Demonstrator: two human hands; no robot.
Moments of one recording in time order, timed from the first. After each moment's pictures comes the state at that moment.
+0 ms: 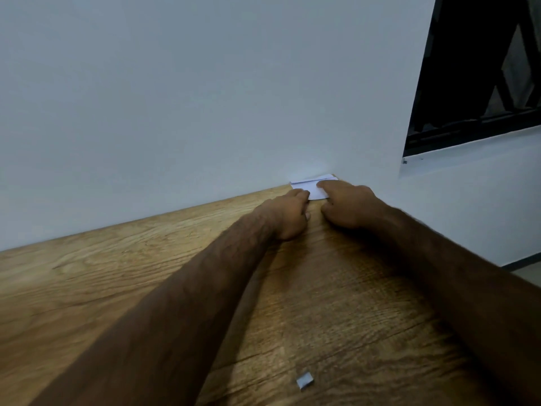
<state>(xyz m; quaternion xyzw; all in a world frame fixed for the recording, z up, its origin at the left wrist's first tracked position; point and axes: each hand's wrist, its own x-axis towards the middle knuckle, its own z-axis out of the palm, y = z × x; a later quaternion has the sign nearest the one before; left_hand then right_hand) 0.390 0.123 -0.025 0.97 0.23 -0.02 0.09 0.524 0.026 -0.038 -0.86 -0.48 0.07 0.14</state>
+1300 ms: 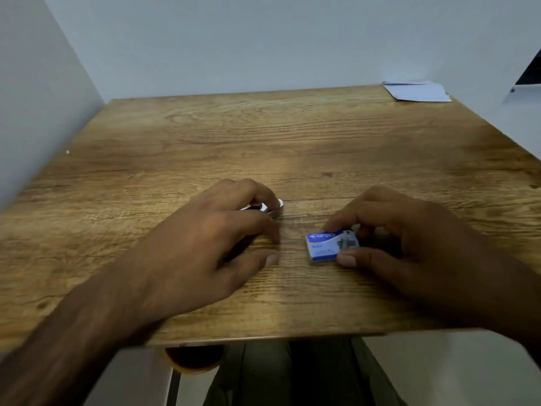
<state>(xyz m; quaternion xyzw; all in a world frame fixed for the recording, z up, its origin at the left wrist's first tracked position) 0.031 -0.011 -0.034 0.97 0.19 0.13 0.12 0.269 -0.136 -0.039 -0.67 -0.69 0.15 0.23</state>
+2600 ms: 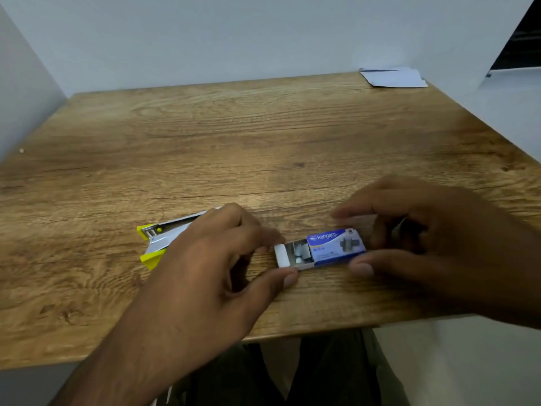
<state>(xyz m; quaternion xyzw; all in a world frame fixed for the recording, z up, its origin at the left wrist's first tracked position) 0.056 -0.059 -0.061 0.89 0.28 0.26 0.24 0.297 -0.162 -0.023 -0.68 -0.68 0.17 0.22</state>
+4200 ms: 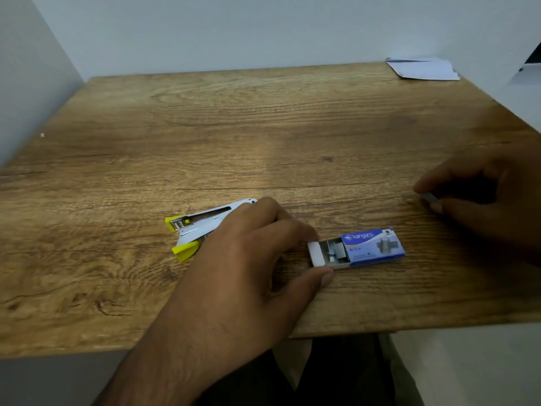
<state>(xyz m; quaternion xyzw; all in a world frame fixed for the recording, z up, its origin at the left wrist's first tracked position) 0.056 -0.058 -0.063 0.89 0.28 0.26 0.24 0.353 -0.142 -0.038 -0.79 -0.57 0.11 0.20</state>
